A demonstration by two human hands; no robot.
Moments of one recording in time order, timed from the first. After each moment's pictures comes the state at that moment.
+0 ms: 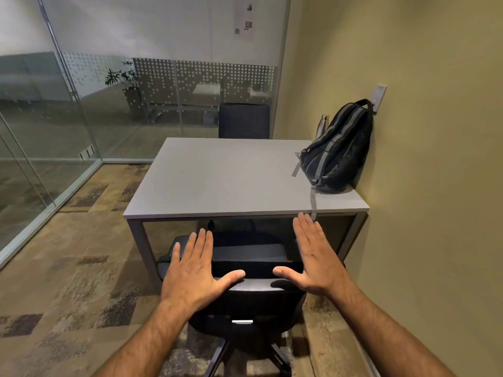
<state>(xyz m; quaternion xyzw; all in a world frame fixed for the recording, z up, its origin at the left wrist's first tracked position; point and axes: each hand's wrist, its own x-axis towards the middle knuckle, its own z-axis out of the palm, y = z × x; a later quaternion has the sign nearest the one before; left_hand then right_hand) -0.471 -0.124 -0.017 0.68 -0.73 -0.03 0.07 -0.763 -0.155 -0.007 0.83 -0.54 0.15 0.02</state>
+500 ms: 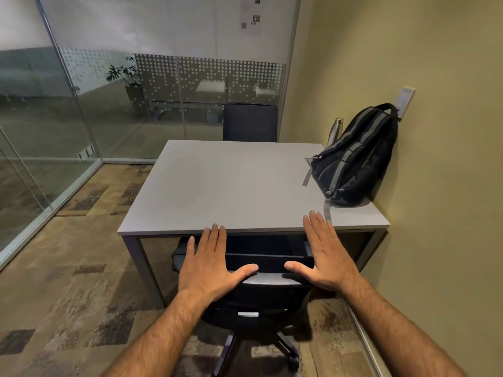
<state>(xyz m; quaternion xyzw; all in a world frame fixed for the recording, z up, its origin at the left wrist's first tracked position) -0.469 -0.258 -0.012 0.67 -0.73 -0.04 0.07 -0.759 -0.290 -0.006 0.81 -0.57 0.12 0.02</state>
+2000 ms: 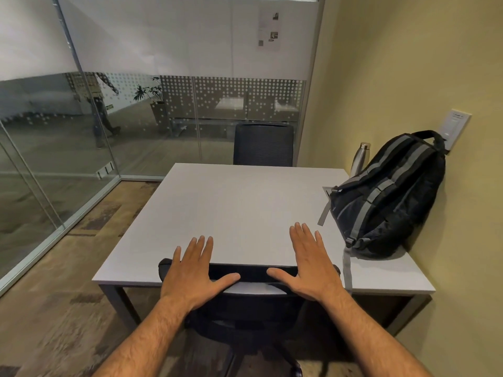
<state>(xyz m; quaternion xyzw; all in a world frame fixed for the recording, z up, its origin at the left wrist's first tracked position) -0.476 -0.468 -0.020 0.72 -0.69 -0.03 0.05 -0.767 -0.524 -0.020 0.82 -0.55 0.15 -0.01</state>
